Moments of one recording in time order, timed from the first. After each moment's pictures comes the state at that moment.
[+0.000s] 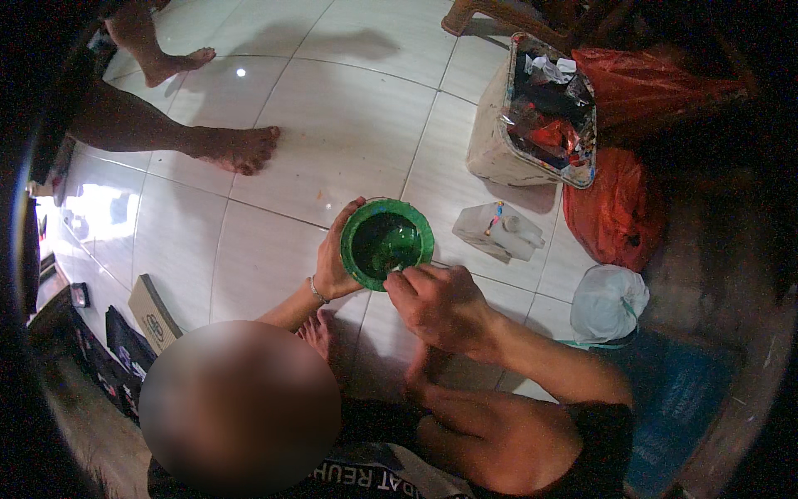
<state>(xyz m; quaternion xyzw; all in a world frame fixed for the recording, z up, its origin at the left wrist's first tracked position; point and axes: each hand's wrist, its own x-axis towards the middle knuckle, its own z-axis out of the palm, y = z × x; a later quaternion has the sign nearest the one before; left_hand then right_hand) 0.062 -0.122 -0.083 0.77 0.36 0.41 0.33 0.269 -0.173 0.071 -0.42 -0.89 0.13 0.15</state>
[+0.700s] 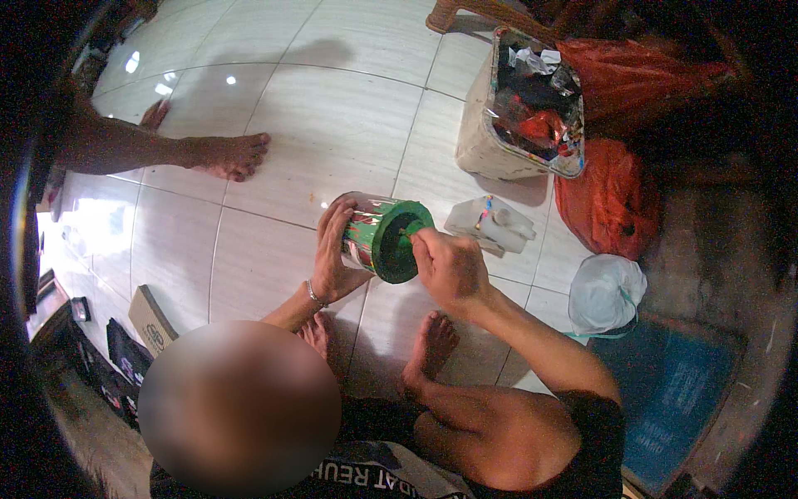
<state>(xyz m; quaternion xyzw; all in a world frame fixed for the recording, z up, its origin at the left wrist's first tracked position) 0.069 -0.123 -0.081 0.79 0.34 0.44 0.27 0.284 -0.167 0.024 -0.61 -0.72 0.20 0.28</state>
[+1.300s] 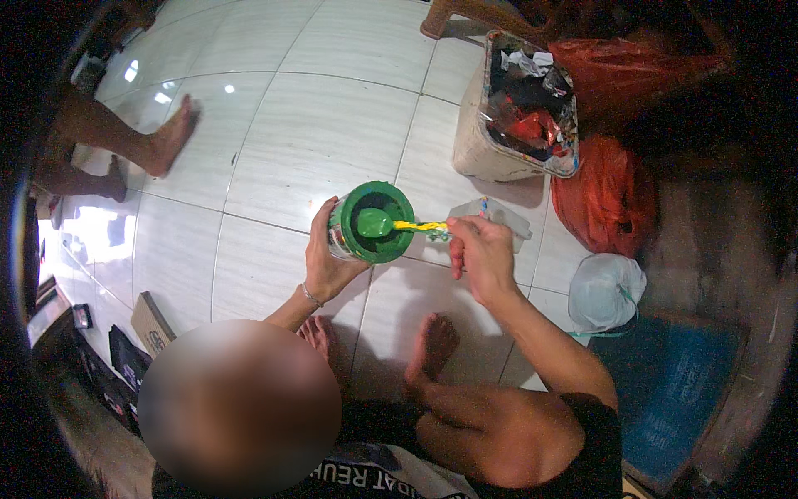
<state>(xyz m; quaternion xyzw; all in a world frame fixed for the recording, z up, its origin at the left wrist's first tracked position) 0.065 -0.118 -0.076 0.74 0.46 0.40 0.29 0.310 -0.164 0.043 -0.66 -0.21 0.55 0.46</state>
